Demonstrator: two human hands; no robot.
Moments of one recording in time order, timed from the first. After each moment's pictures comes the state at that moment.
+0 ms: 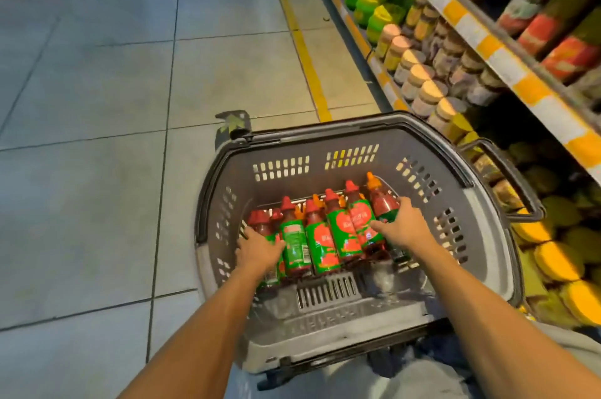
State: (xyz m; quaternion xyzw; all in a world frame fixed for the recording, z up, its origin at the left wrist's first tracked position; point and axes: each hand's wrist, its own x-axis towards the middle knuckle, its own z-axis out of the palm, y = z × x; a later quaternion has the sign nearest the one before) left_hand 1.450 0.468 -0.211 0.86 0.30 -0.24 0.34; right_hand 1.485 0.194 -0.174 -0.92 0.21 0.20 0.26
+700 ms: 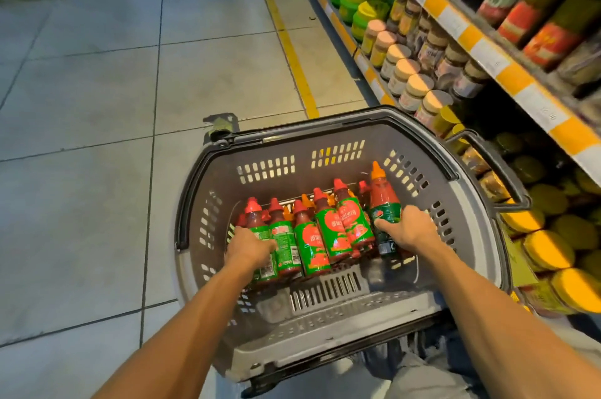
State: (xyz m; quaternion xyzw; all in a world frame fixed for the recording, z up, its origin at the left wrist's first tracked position) left_hand 1.455 0.464 -0.203 0.82 0.32 -0.22 0.41; right_hand 1.482 0.158 -0.194 -0.93 0.23 0.19 0.21
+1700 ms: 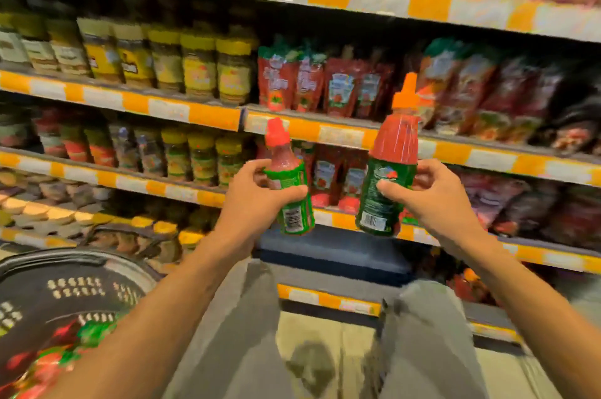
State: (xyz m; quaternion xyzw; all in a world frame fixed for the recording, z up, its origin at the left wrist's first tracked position) left_hand 1.228 0.112 0.128 0.61 -0.38 -0.32 0.62; right_hand 0.985 0.007 0.150 -0.70 0.43 -0.44 0.35
